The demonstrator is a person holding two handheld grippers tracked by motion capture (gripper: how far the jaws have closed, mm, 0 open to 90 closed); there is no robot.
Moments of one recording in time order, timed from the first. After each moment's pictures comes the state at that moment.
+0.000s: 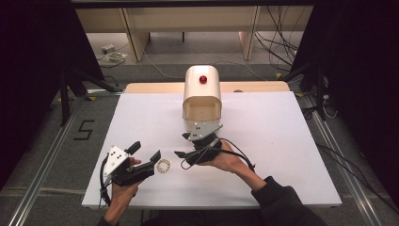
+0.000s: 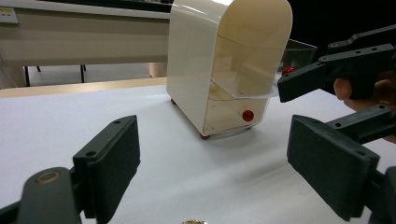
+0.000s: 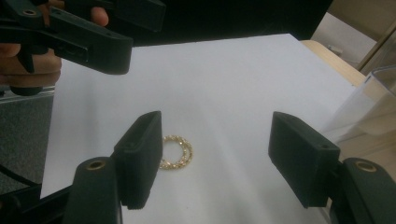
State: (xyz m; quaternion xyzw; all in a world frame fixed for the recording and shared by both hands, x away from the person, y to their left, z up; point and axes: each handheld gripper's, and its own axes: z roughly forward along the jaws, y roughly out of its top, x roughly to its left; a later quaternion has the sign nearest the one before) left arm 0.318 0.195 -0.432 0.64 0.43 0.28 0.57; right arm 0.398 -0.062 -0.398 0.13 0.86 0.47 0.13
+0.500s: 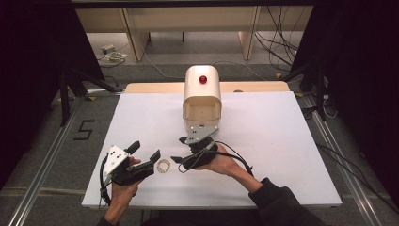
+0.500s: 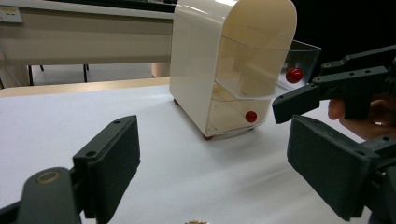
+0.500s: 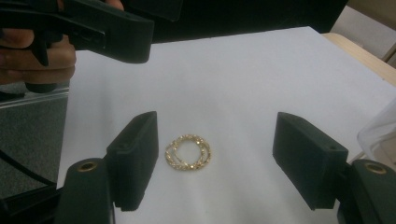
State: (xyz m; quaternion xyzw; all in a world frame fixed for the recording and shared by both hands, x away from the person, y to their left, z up) left arm 0.319 0.196 -0.432 0.63 0.44 0.28 0.57; right arm 0.397 -0.053 -0.412 0.13 0.86 0.48 0.10
